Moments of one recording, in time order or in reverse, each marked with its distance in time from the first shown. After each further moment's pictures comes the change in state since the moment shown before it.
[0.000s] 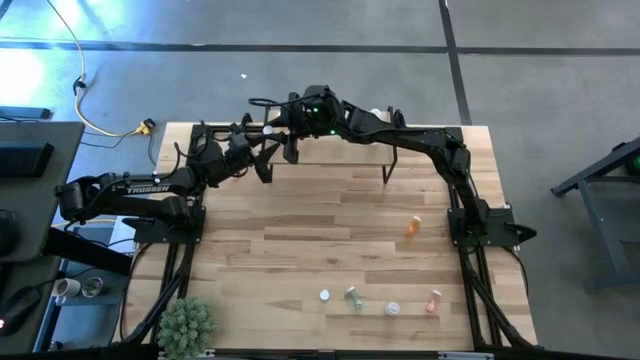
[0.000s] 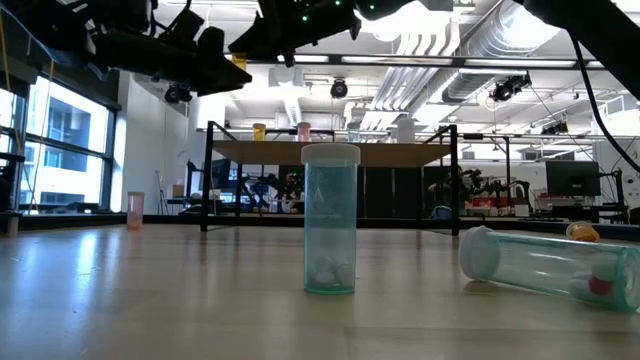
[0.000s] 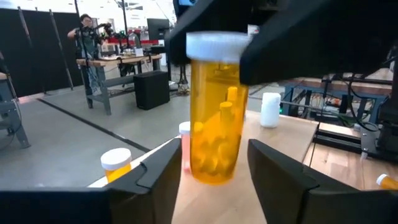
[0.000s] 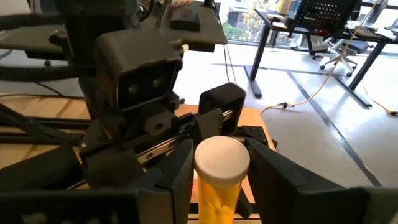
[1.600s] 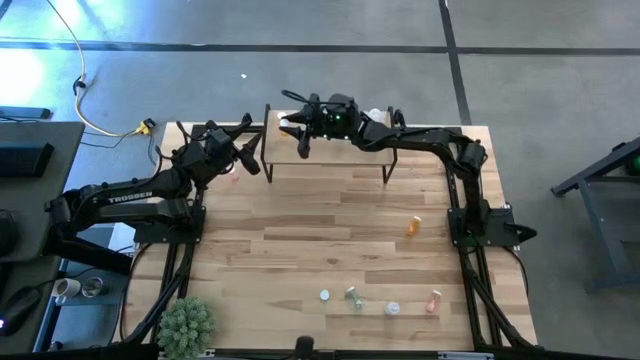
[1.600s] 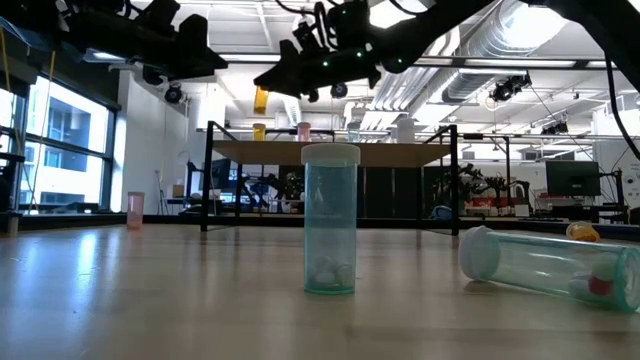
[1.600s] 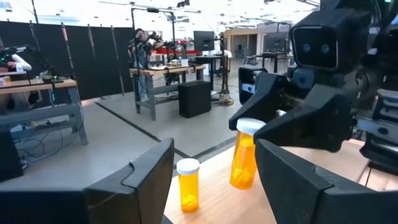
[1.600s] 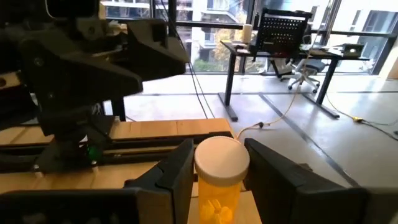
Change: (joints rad) left arm -0.001 -0.224 0.000 -0.169 -0.201 0.029; right arm -0.093 -0.105 -0.486 0.569 0.008 0.097
